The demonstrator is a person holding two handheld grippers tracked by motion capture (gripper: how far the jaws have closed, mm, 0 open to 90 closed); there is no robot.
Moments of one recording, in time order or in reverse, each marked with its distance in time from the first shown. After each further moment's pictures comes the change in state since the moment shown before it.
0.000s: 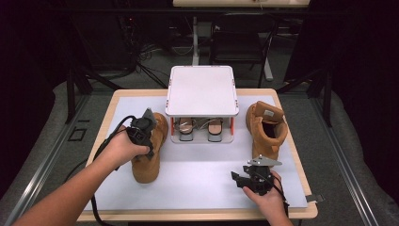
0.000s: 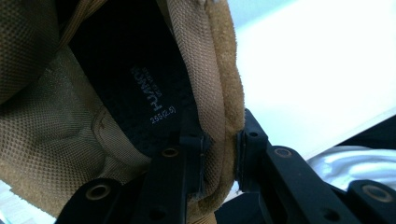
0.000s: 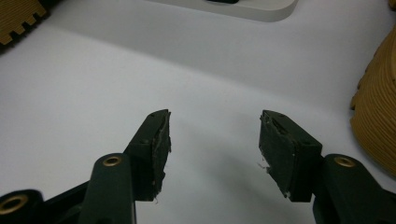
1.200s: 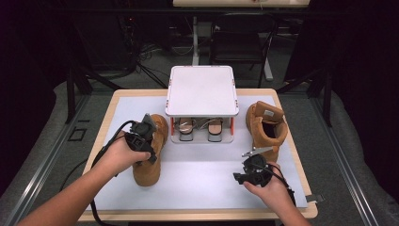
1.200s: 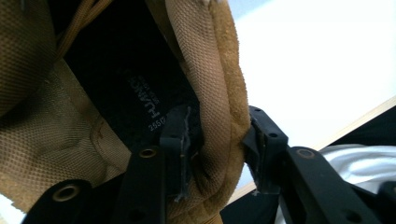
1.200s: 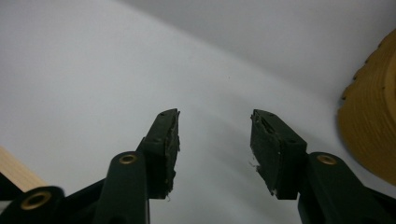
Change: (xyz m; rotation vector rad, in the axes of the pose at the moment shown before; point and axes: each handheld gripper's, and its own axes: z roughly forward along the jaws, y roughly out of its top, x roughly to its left) left arm -0.003 -0.013 0.004 -0.062 -0.019 0.039; right arm 0.006 0.038 -0.010 0.276 -0.012 -0.085
